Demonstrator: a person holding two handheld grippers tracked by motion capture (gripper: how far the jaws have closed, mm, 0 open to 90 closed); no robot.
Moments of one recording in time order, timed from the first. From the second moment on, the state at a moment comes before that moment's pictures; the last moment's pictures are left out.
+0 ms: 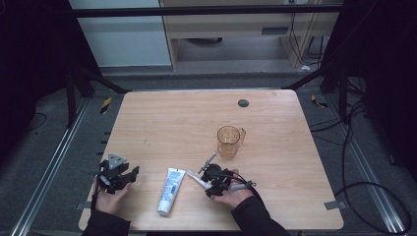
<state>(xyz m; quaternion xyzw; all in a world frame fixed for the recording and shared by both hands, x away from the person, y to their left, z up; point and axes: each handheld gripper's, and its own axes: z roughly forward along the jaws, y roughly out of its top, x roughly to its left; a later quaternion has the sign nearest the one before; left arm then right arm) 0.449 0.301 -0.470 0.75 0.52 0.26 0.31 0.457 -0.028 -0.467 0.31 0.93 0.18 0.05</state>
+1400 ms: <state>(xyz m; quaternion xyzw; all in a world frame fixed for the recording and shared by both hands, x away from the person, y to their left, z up) 0.449 0.301 -0.470 0.75 0.52 0.26 0.31 0.455 -0.041 -0.442 0.35 0.91 0.22 0.05</state>
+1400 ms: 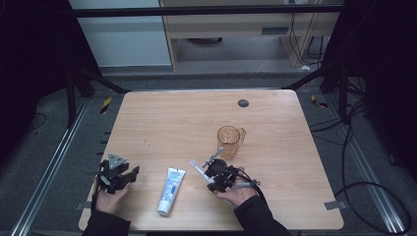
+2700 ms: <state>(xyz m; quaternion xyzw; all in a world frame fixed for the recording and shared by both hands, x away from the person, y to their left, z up) 0.449 0.300 -0.470 0.75 0.52 0.27 0.31 0.461 -0.069 -0.361 0.36 0.72 0.55 0.20</state>
